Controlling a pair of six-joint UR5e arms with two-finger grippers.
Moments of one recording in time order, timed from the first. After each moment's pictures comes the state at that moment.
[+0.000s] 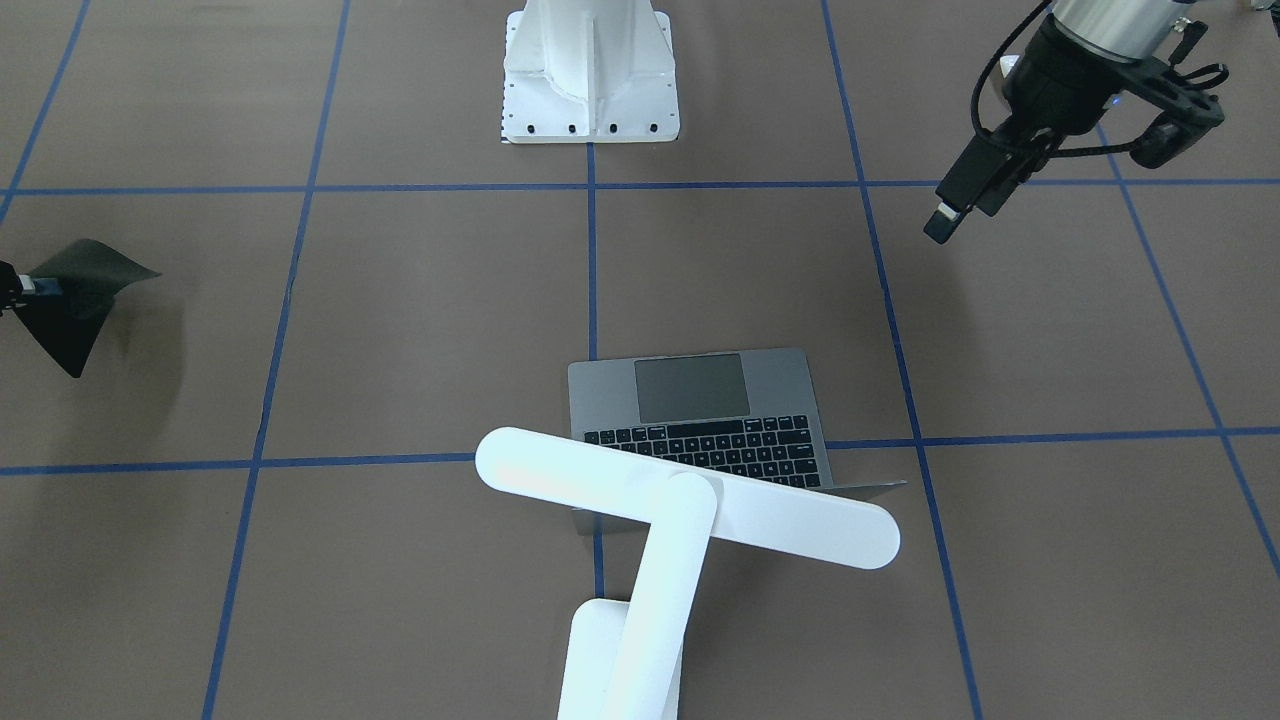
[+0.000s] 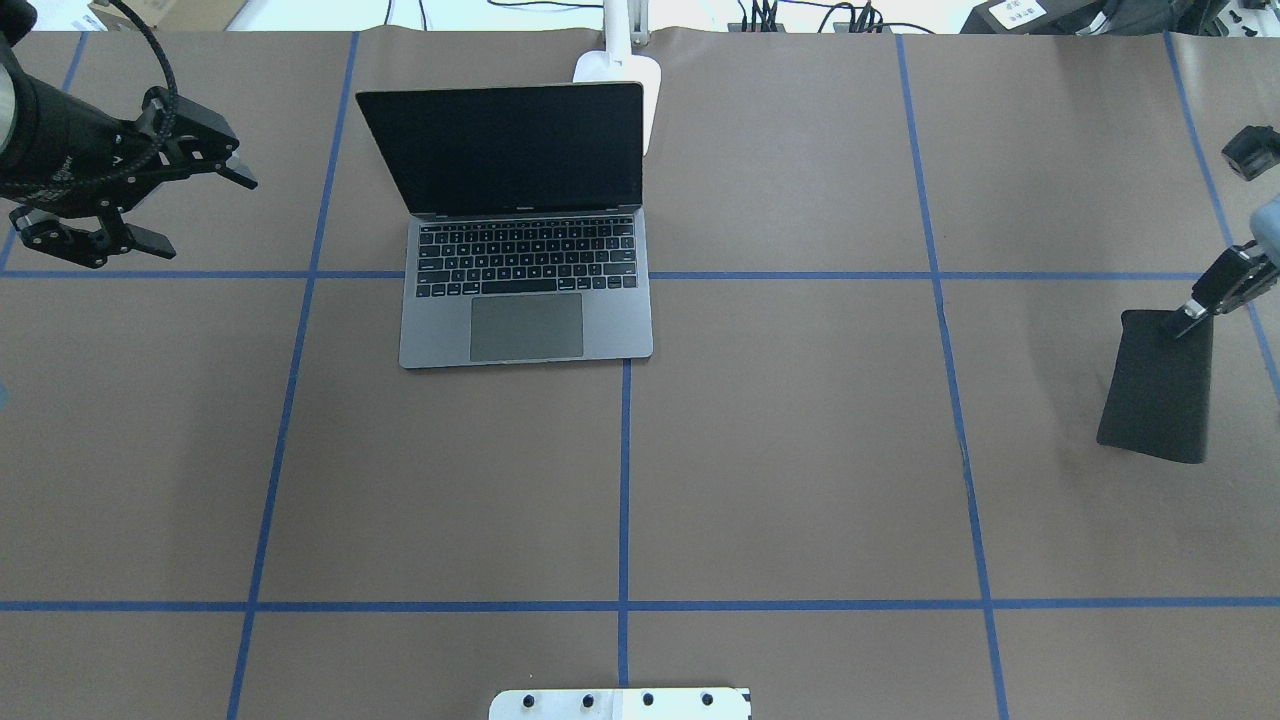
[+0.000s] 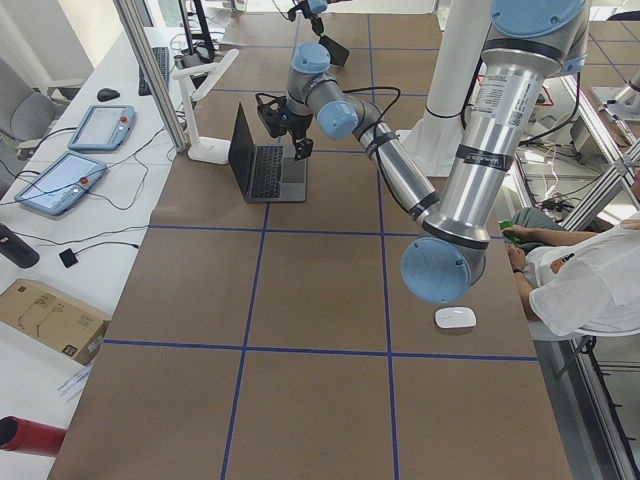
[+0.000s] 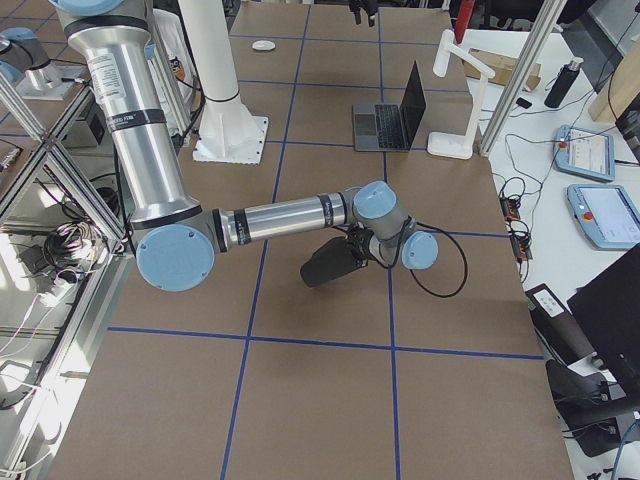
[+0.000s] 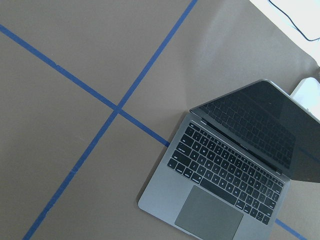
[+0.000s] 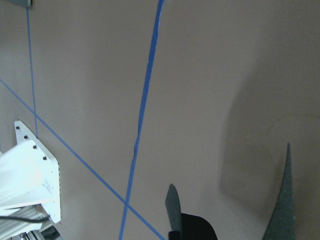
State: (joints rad) left arm -1.00 -1.85 -2.16 -1.61 -2.16 -1.58; right arm 1.29 -1.28 1.50 -2.64 2.93 -0.95
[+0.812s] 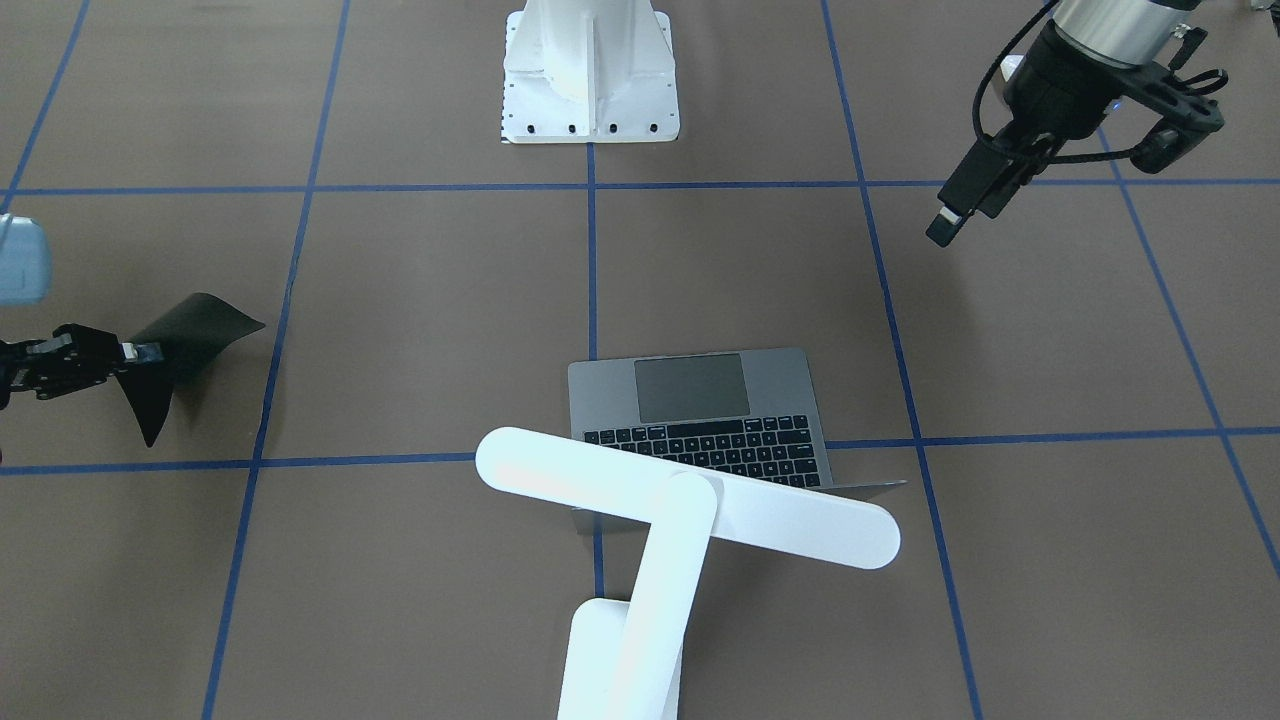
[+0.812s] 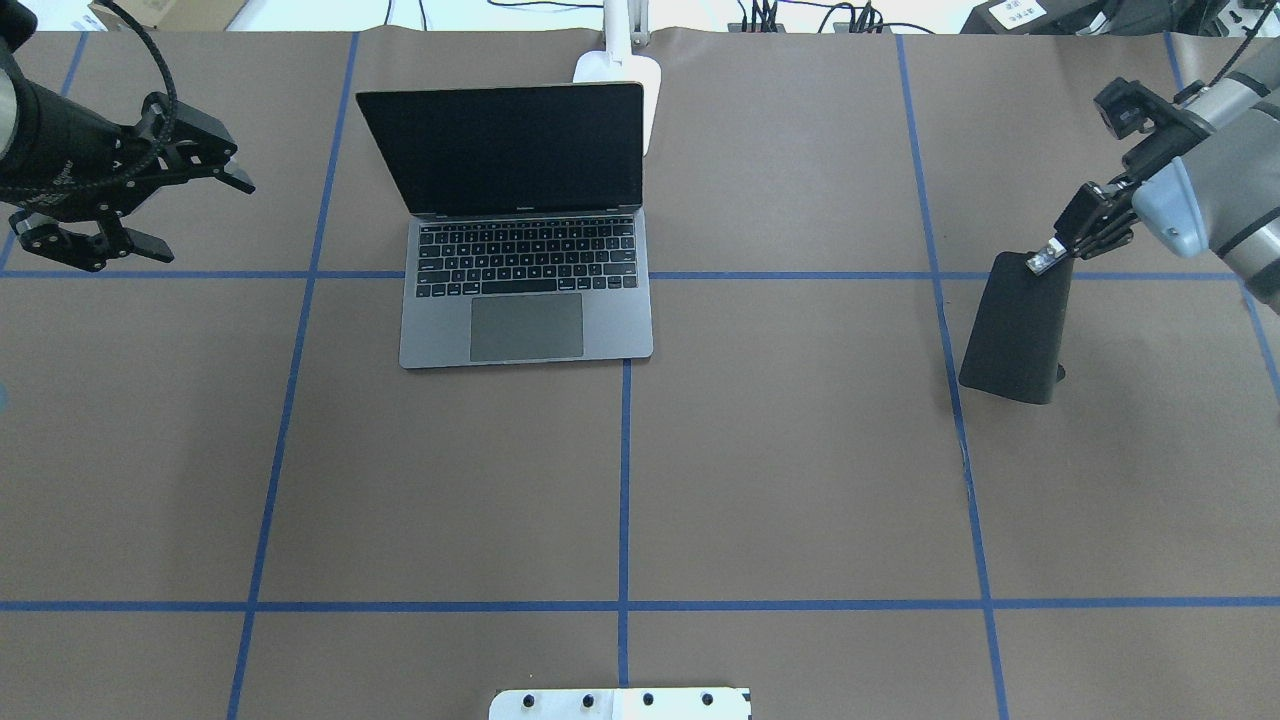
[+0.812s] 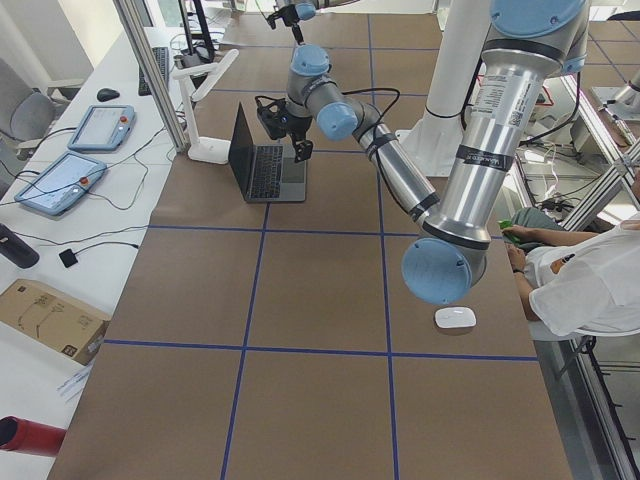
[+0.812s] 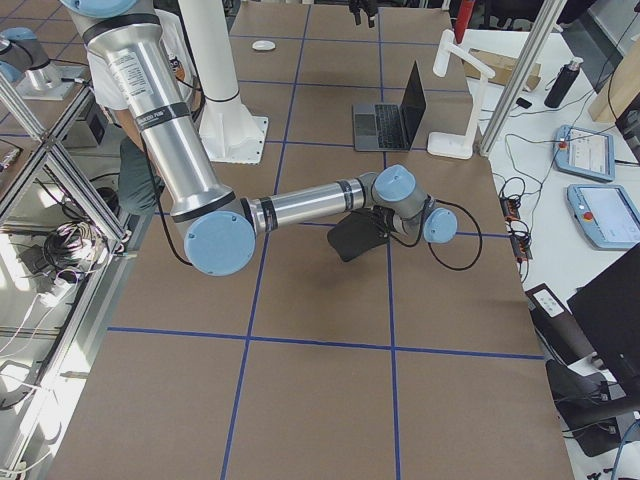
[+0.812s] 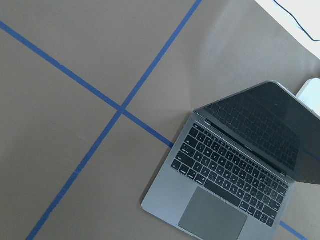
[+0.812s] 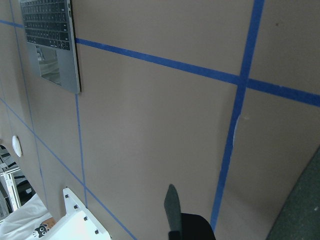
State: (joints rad) left arm -1.00 -1.84 -2.15 -1.61 -2.16 -1.58; right arm 1.18 -1.11 1.33 -2.50 3.13 -0.77
